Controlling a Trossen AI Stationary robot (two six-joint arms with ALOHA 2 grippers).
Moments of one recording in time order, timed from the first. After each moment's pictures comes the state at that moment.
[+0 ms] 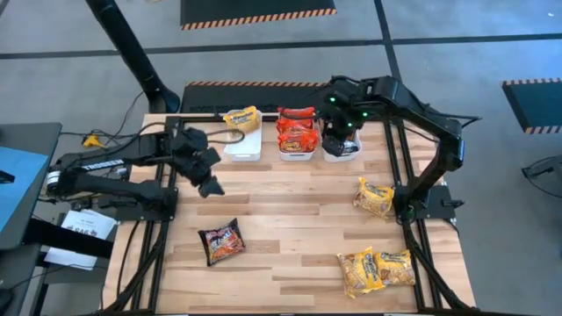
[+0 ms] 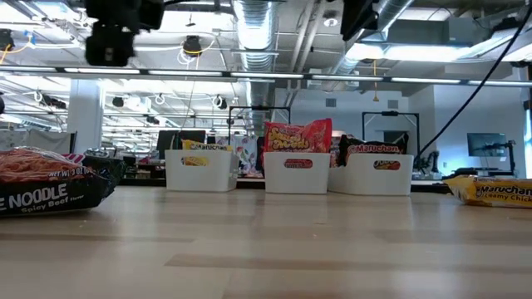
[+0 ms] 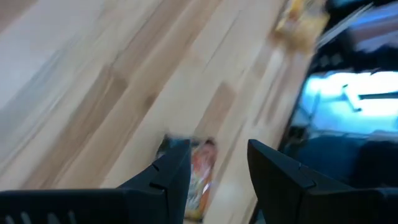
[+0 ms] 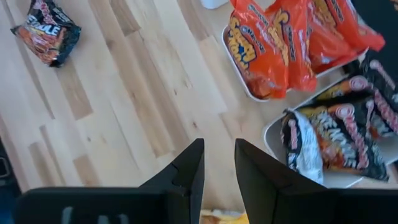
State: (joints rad) left arm 0.24 0.97 0.97 -0.85 0.38 -0.64; right arm -0.35 1.65 2.01 -1.48 -0.08 0.13
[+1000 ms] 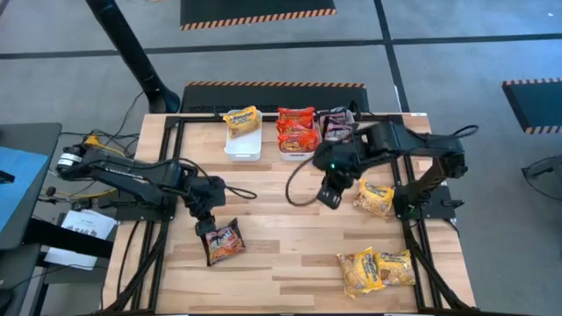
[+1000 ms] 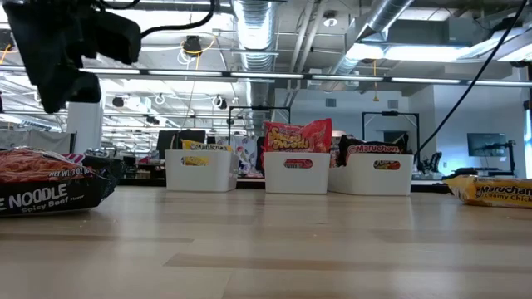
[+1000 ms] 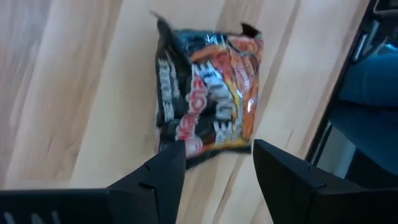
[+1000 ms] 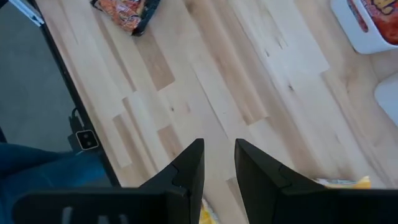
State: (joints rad) left arm -0.13 1.11 0.78 -0.81 0.33 -0.61; right arm 0.10 1.66 2.01 -1.48 -0.03 0.63
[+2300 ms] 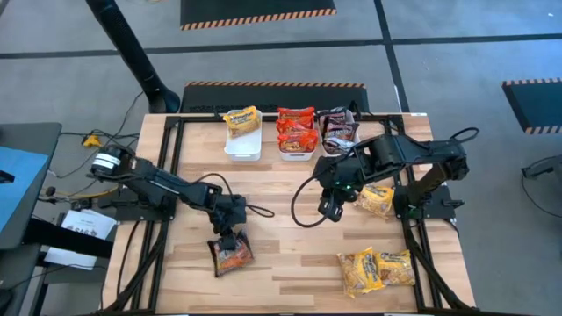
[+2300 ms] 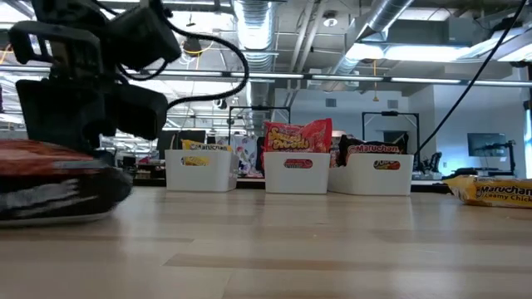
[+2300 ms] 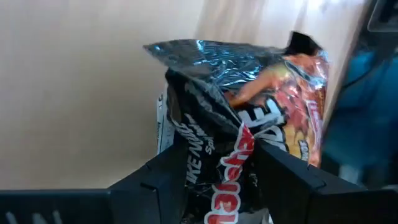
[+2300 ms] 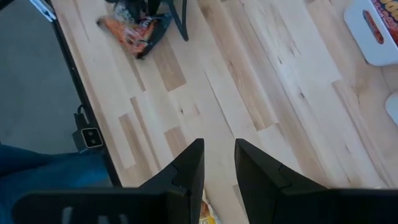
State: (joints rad) left arm -0.17 1.53 0.59 -0.10 0.51 -0.71; right arm 0.21 1.66 2.00 -1.44 0.04 0.67
